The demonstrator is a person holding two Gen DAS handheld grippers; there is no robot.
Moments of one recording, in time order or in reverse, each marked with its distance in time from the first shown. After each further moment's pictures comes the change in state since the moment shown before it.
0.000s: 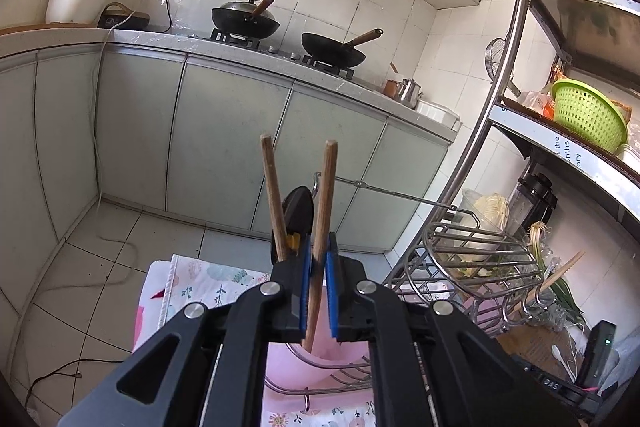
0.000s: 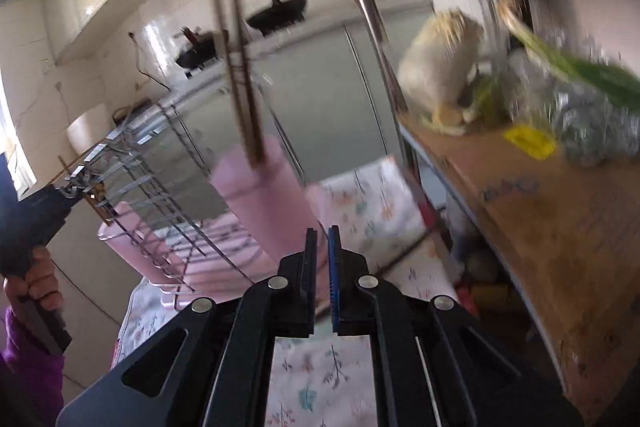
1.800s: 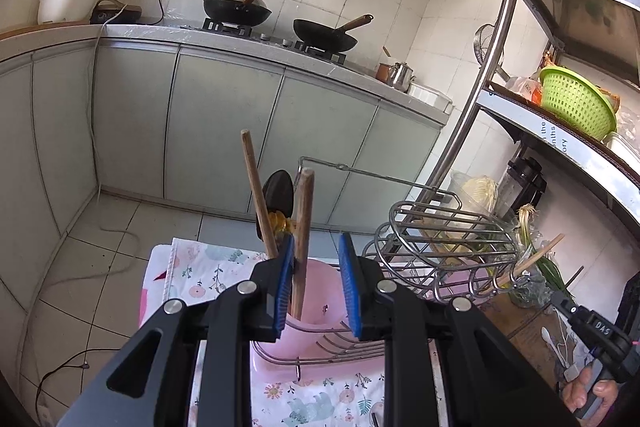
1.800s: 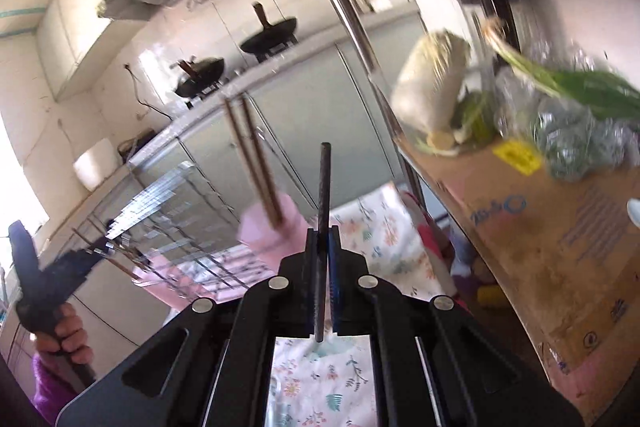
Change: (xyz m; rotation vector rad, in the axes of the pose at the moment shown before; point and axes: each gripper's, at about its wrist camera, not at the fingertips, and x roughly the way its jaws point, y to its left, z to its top) left arm -0.025 -0.010 0.003 0.017 0.060 -0.015; right arm -0.068 0.023 0.037 -0.024 -0.202 0.086
